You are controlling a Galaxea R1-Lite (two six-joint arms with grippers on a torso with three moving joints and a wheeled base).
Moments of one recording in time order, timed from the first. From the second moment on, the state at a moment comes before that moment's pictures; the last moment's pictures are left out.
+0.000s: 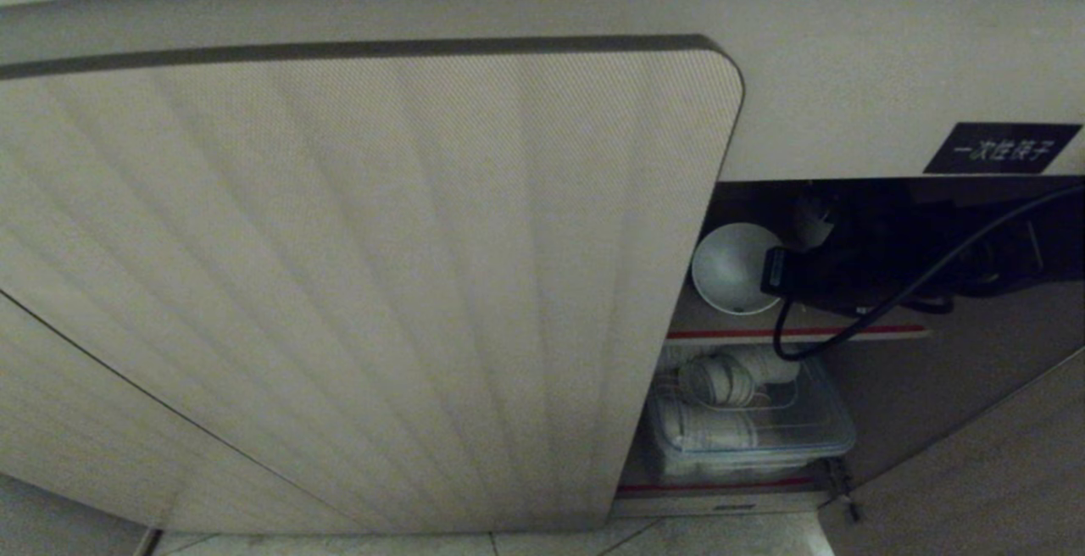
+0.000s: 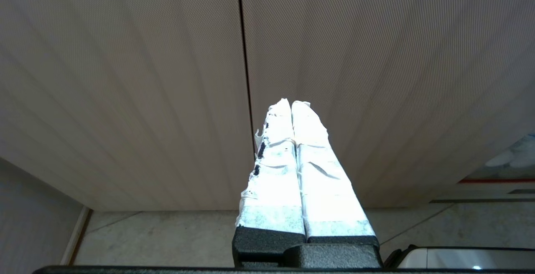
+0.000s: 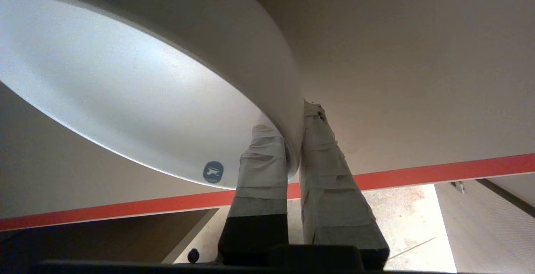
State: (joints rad) left arm 0.00 0.00 0.00 0.00 -0.01 -0.02; right arm 0.24 1.89 -1.28 0.06 -0.12 0.42
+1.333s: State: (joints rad) left arm 0.00 0.00 0.00 0.00 -0.01 -0.02; right arm 0.25 1.89 -1.31 0.09 -0.12 0.63
